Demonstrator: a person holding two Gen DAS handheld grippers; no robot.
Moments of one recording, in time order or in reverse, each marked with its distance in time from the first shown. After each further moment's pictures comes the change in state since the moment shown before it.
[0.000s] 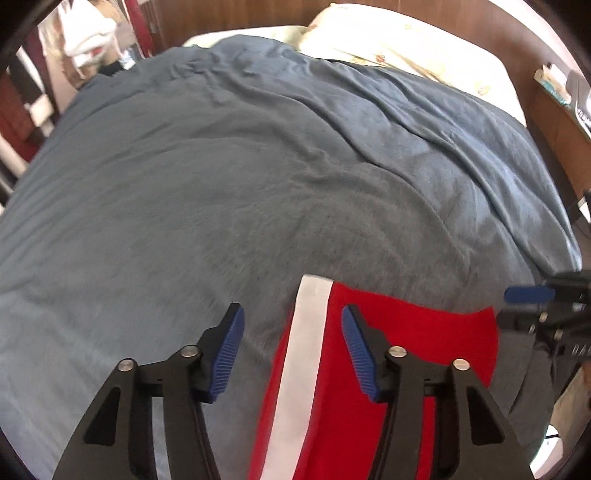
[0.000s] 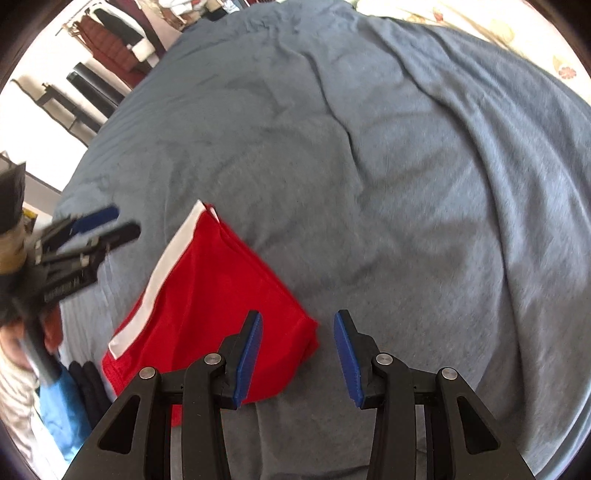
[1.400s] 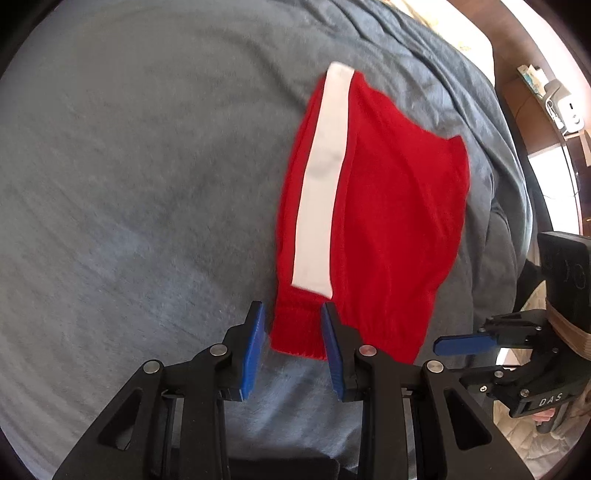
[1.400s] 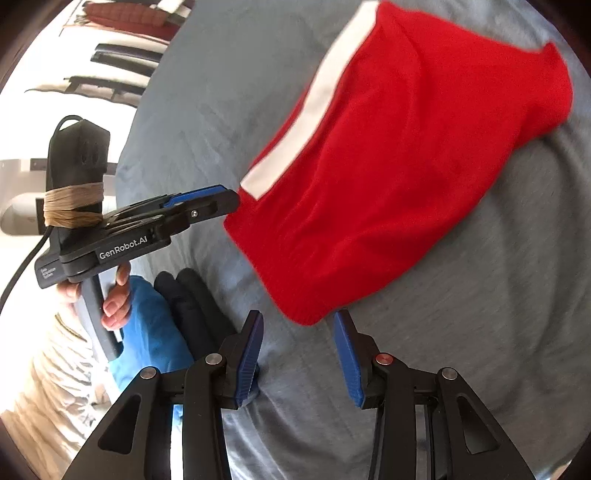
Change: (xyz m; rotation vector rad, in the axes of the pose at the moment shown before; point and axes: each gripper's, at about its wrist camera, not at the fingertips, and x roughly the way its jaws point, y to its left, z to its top) left arm -0.029 0.087 -0.185 -0.118 0.315 -0.295; right arm 0.060 0.166 -0.151 0.148 0.252 0.339
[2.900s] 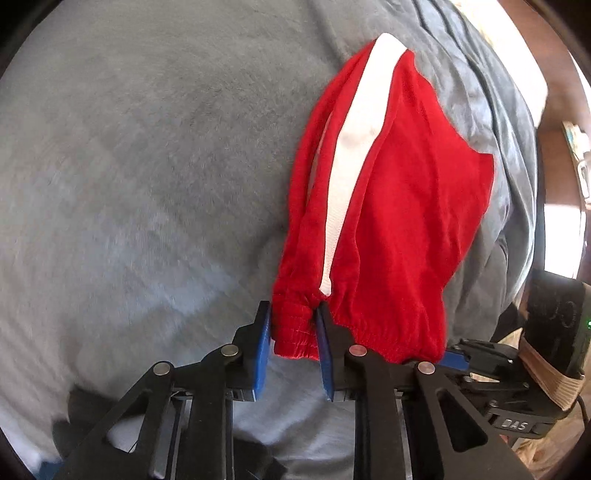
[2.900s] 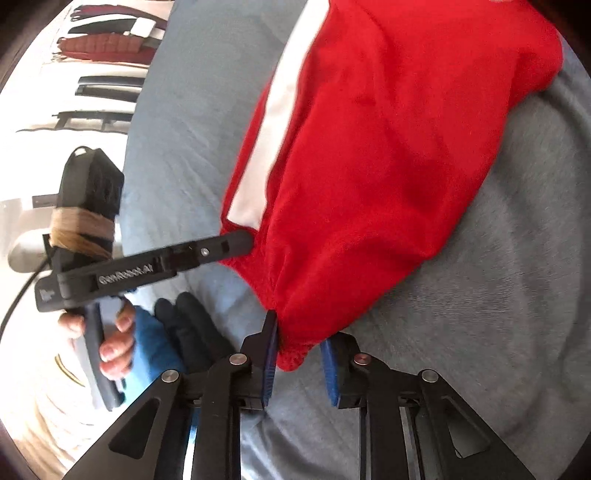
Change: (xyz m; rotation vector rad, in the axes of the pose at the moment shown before) left arm 0.035 -0.030 -0.005 -0.317 0.152 -0.056; right arm 0.006 -0.022 0.011 0.104 -0.022 0.064
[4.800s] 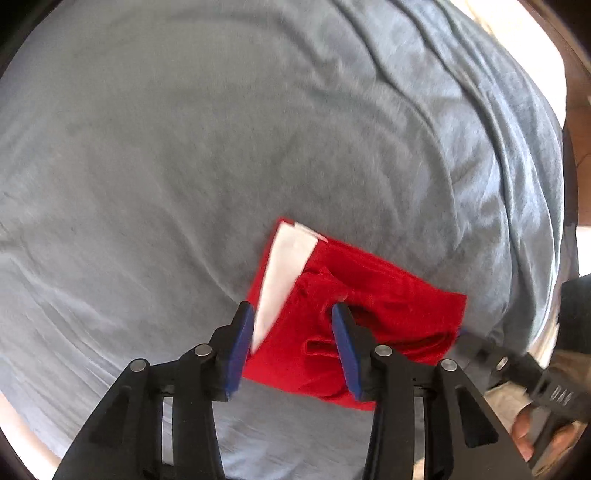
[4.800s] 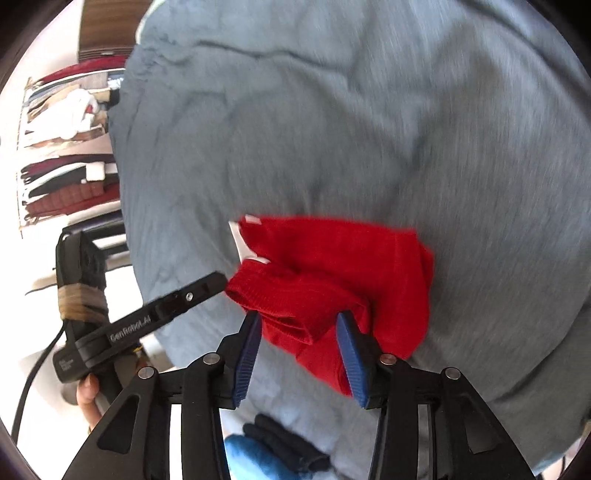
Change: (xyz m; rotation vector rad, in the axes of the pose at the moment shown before) left arm -0.035 -0.142 0.211 0.217 -0.011 0.263; right arm -0.127 -0.084 0.119 0.422 -0.193 0.081
